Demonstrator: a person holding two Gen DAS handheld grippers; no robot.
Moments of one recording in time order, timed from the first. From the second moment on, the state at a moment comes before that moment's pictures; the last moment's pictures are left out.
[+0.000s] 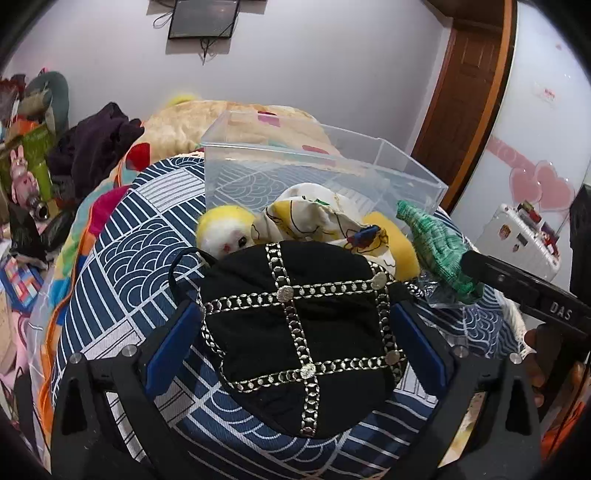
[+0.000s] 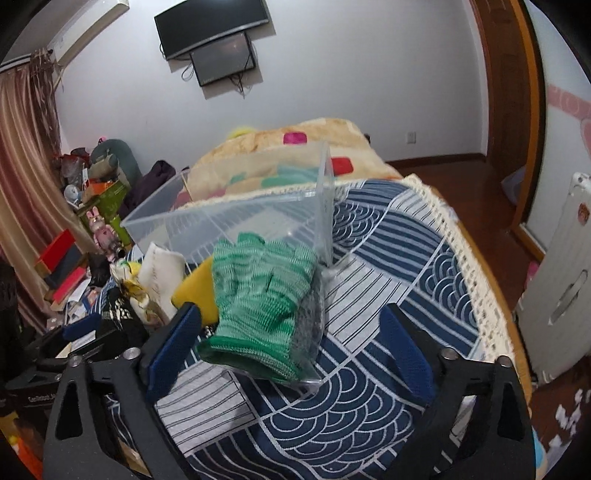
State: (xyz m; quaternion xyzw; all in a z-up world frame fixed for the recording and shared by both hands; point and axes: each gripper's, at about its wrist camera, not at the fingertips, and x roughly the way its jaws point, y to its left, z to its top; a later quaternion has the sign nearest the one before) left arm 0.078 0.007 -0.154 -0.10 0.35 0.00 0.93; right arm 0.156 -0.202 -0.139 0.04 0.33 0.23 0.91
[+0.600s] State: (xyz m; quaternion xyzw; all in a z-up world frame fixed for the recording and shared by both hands) left arm 0.062 0.030 -0.163 -0.15 0.35 0.00 0.93; right arm 0.153 -0.189 -0.141 0.02 0.33 0.25 0.91
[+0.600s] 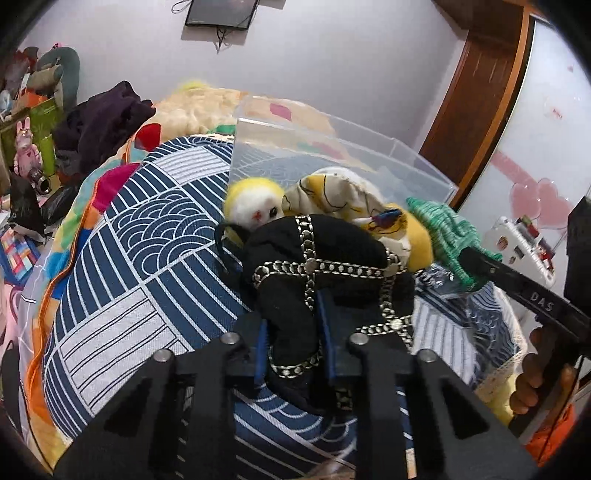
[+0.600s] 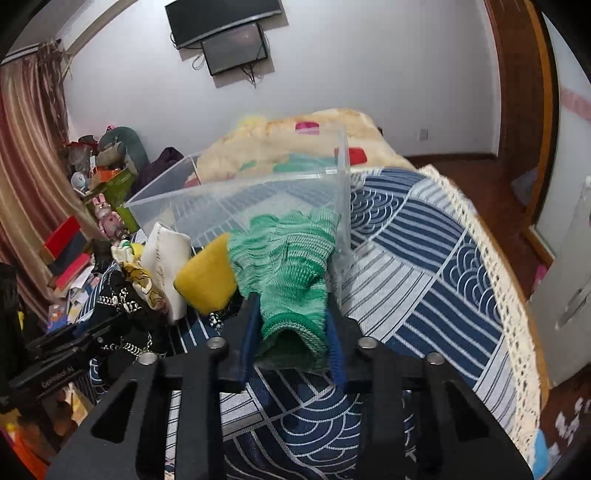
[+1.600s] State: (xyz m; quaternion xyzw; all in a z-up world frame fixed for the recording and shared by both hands) left arm 0.087 0.032 -0.024 -0.07 0.20 -0.02 0.98; right arm 0.157 -0.187 -0.066 0.02 0.19 0.25 0.95
